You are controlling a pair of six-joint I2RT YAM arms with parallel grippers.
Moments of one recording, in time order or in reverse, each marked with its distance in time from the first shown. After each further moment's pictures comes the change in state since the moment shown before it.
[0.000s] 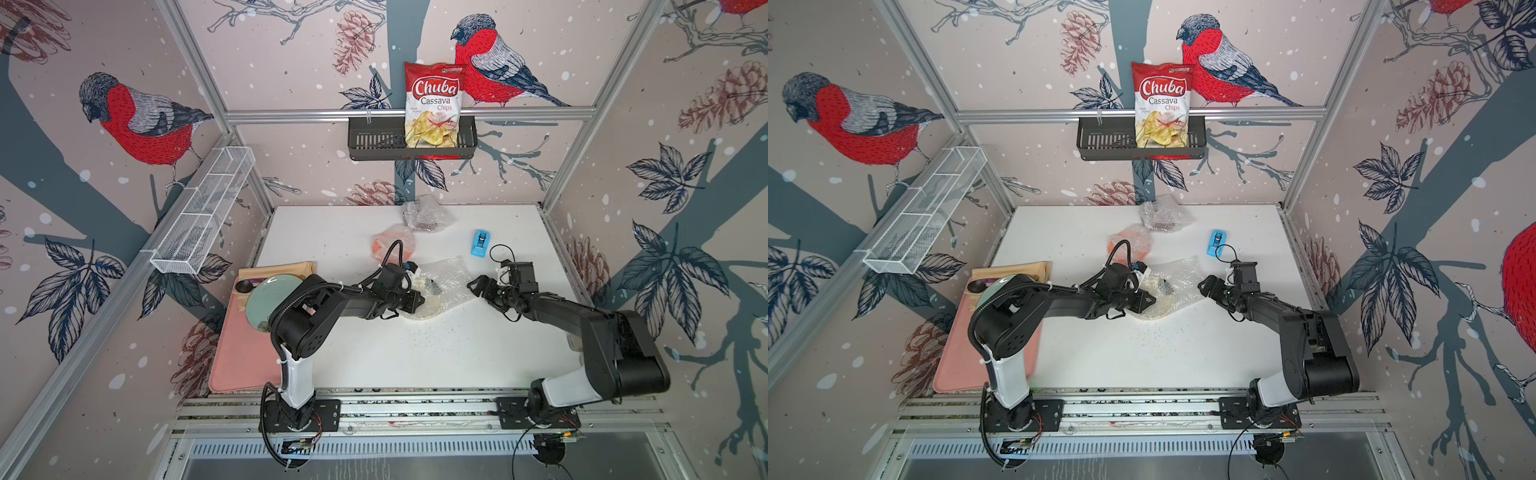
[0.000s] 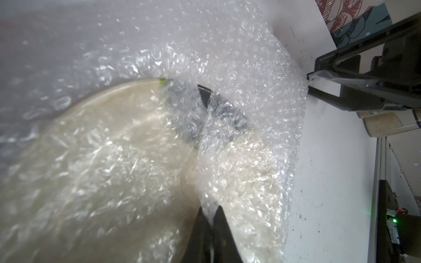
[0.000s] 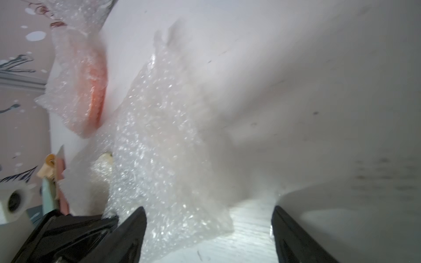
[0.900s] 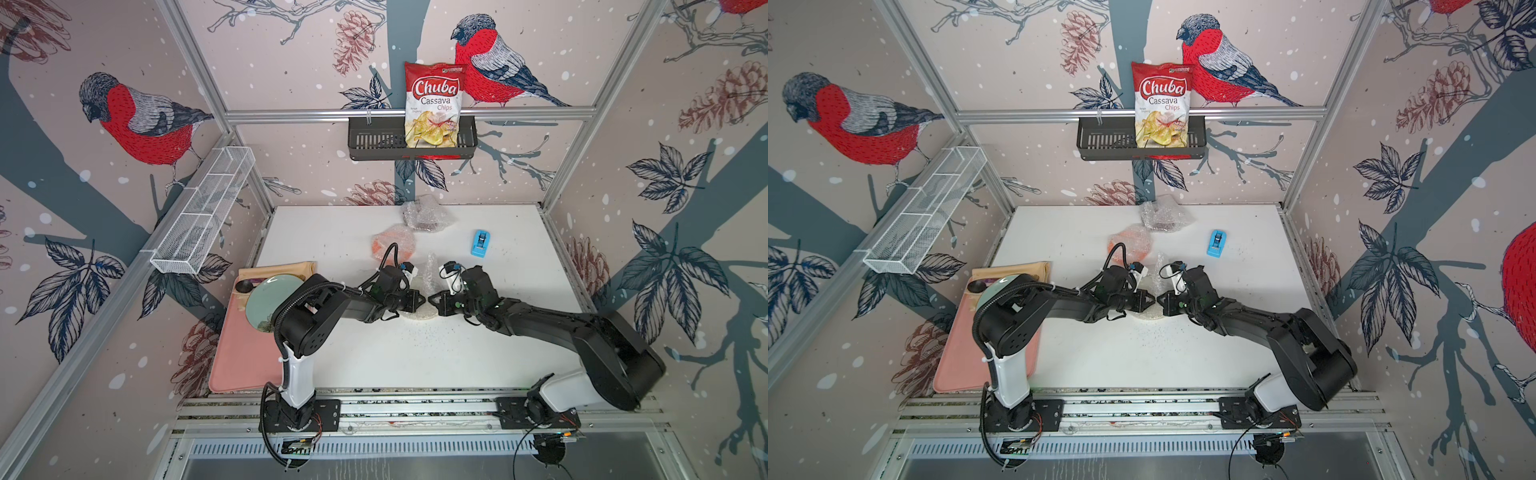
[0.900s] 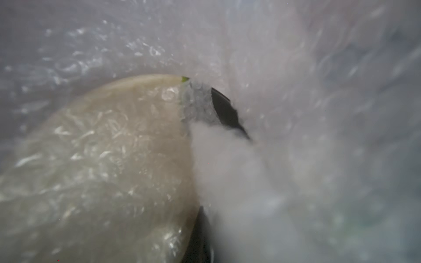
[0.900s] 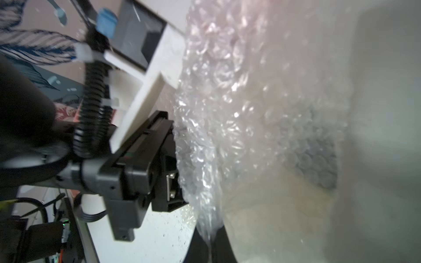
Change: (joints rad) left arm 0.003 0.026 -0.042 0.142 0.028 -0.170; right arm 0.512 0.010 0.063 0.124 0.133 -0.131
